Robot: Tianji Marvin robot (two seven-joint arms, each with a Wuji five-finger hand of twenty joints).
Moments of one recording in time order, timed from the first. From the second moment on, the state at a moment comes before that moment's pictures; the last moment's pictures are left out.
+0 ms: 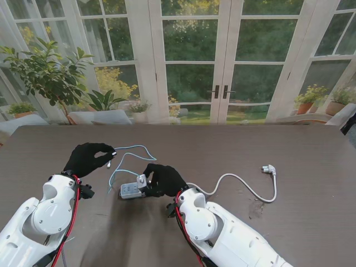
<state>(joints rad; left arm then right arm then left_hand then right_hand) 1.64 -1.13 -1.48 -1.66 0.55 -0.09 0.09 -1.20 -1.32 0.65 -1.24 -0.25 -0.09 -0.31 0.59 -0.37 0.70 -0.12 0.91 0.15 0.28 0.42 0.90 0.27 0.19 0.49 0.49 0.38 0.40 0.48 0.07 0.32 0.91 0.53 0.41 -1.06 1.28 -0.41 0.67 0.04 1.16 0.22 1.21 0.05 0.87 0.90 1.30 0.04 1.28 0.49 1.07 0.21 1.51 0.63</state>
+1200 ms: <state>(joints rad) 1.89 -1.11 -1.55 -1.79 0.61 -0.32 0.10 -1.14 -1.38 0.62 -1.18 -0.19 0.00 -0.36 0.82 -0.81 0.82 -0.20 1.08 0.01 0.80 0.24 1.23 0.17 0.28 0.73 0.86 0.34 1.05 0.87 0.45 0.35 1.47 0.99 0.41 -1.06 1.28 -0.41 0.67 0.04 1.16 0.22 1.21 0.05 0.87 0.90 1.30 0.04 1.28 0.49 1.07 0.21 1.51 0.63</state>
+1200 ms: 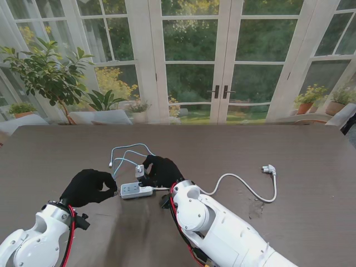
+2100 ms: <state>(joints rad) 1.62 -1.07 -1.37 -1.44 0.74 -0.28 0.05 -1.13 -1.38 0.63 -1.19 -0.19 0.01 -0.37 0.65 -0.77 0.95 -0.18 0.70 0.04 0.13 0.15 0.76 0.15 0.15 0.37 0.56 0.33 0.70 0.75 0.20 0.30 1.33 0.94 0.41 -1.05 1.28 -0.41 0.67 0.04 1.16 0.22 1.21 0.05 0.87 0.90 1.30 0.04 1.28 0.49 1.07 0.21 1.51 0.63</state>
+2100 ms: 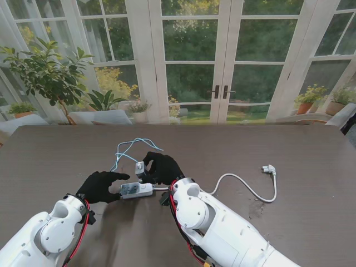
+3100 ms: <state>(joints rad) 1.45 -1.06 -1.21 -1.23 0.77 -0.28 0.05 -1.11 -1.42 0.60 -1.11 -0.16 -0.05 -0.39 0.63 -0.71 0.93 -0.17 0.67 0.05 0.10 0.11 0.78 0.17 0.20 0.42 0.54 0.33 0.74 0.77 0.21 0.28 1.33 0.93 0.41 -1.05 1.28 -0.41 0.67 0.04 1.16 0.22 1.21 0.06 0.87 0.89 1.30 0.05 1.28 0.49 1.07 0.22 1.51 0.63</state>
